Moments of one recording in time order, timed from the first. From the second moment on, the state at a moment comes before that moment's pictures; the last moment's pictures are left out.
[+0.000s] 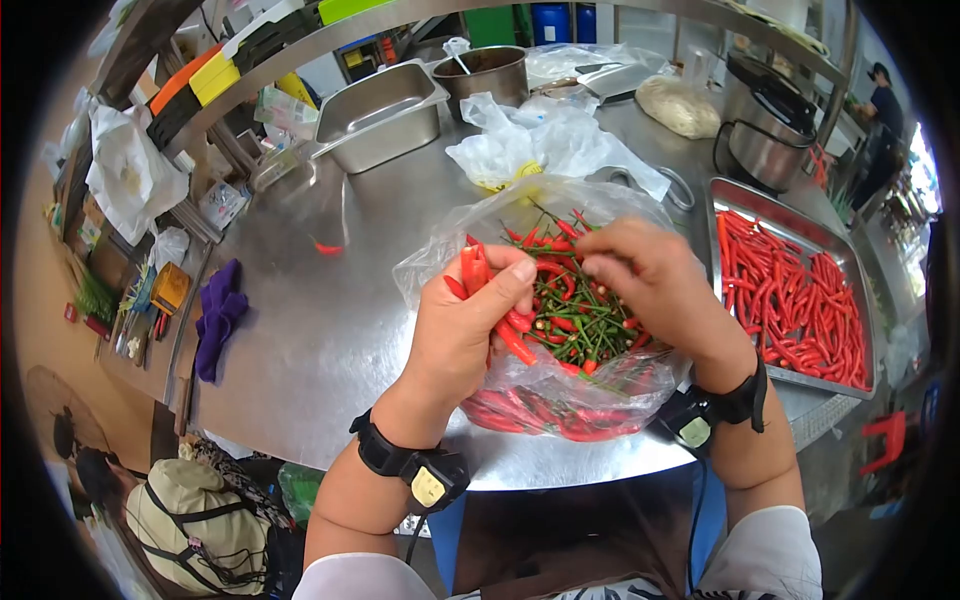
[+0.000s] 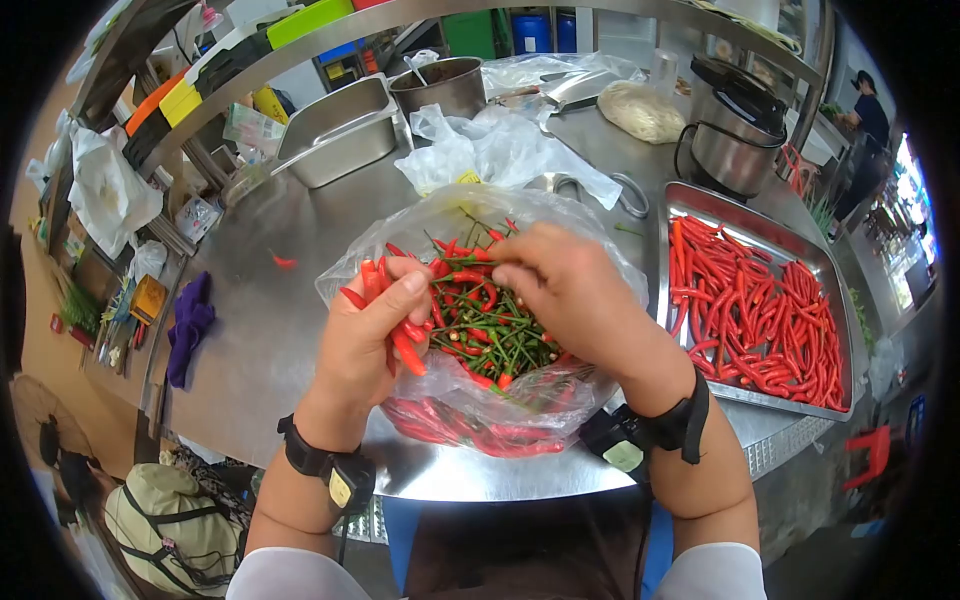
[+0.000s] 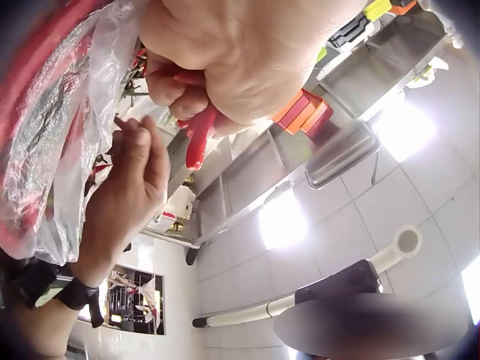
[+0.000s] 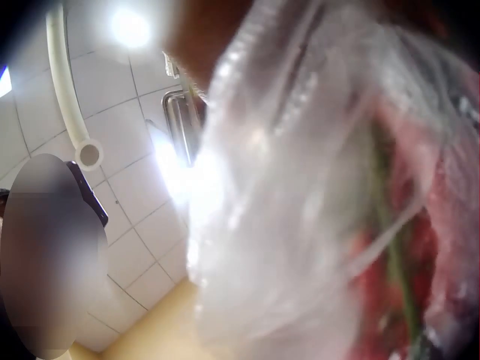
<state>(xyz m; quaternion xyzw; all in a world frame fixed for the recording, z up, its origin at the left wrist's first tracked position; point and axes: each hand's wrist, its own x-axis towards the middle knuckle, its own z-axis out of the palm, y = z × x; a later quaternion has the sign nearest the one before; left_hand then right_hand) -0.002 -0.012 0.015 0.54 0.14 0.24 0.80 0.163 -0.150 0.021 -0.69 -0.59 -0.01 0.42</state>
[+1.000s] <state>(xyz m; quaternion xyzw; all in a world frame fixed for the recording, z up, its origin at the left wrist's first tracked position) -0.006 -0.015 0.018 0.63 0.14 0.21 0.74 0.171 -0.147 0.015 -0.69 -0.58 -0.13 0.42</state>
